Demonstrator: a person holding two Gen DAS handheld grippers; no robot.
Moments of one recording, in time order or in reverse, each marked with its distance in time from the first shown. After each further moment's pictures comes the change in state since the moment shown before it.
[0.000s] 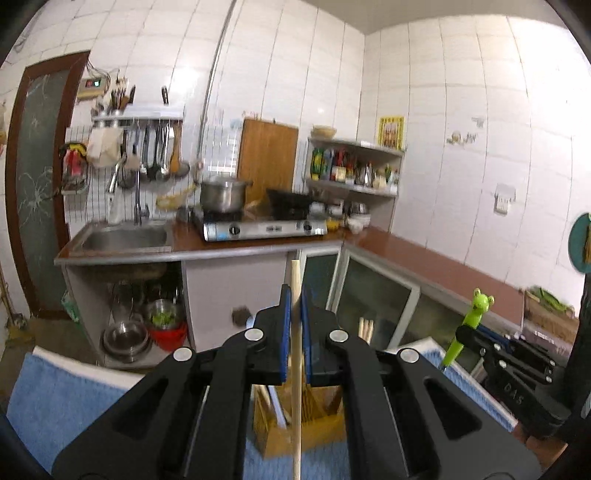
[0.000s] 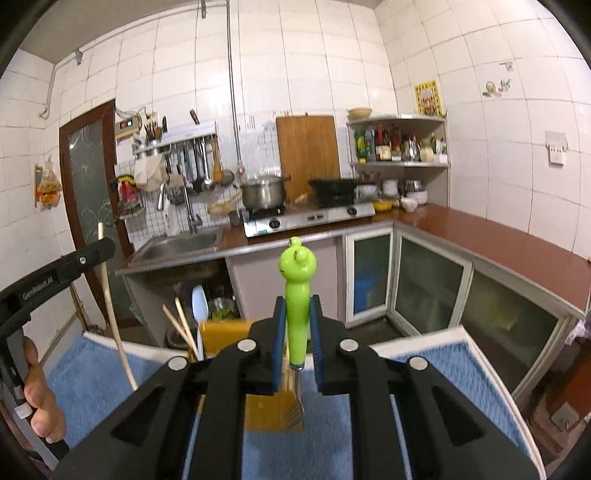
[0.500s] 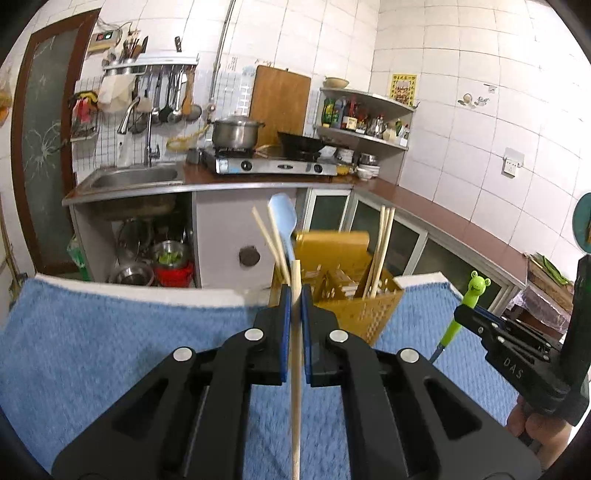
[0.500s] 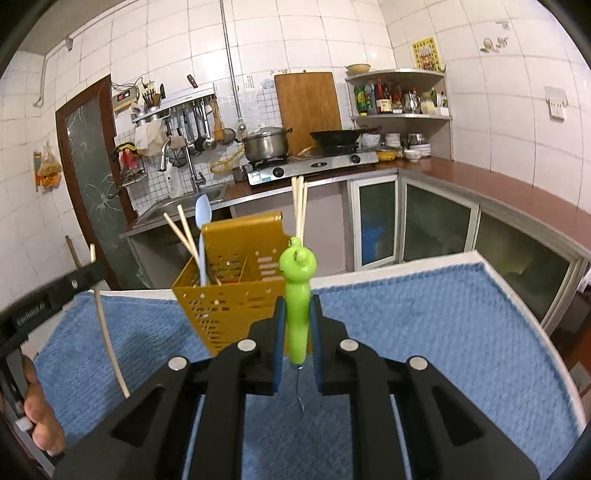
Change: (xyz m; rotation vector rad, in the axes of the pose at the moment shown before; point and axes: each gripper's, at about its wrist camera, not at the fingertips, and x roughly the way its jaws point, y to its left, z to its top) left arm -0.020 0.026 -0.112 -0.037 0.196 0.011; right arm 0.000 0.000 -0.107 0.034 0.155 0.007
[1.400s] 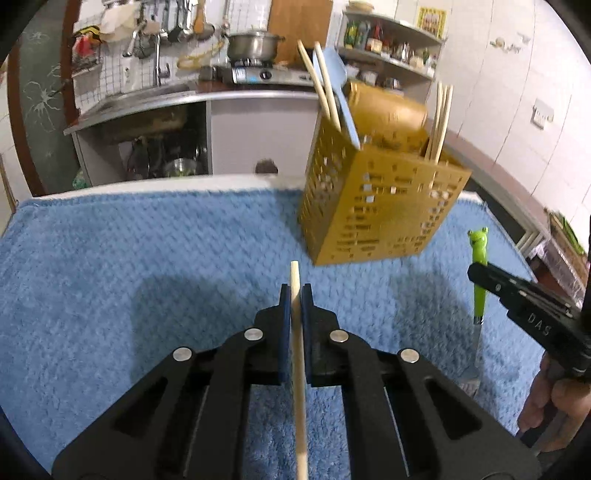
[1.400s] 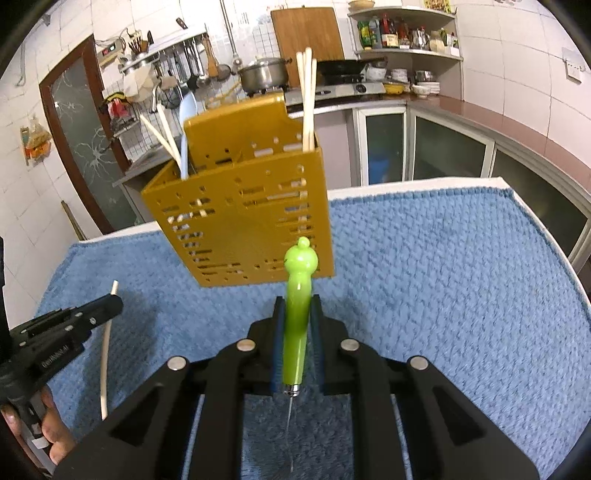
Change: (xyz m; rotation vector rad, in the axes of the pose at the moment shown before) left arm 0.048 0.036 -0.083 -0.035 0.291 0.061; right arm 0.061 0.013 -0.064 0.036 0.250 0.025
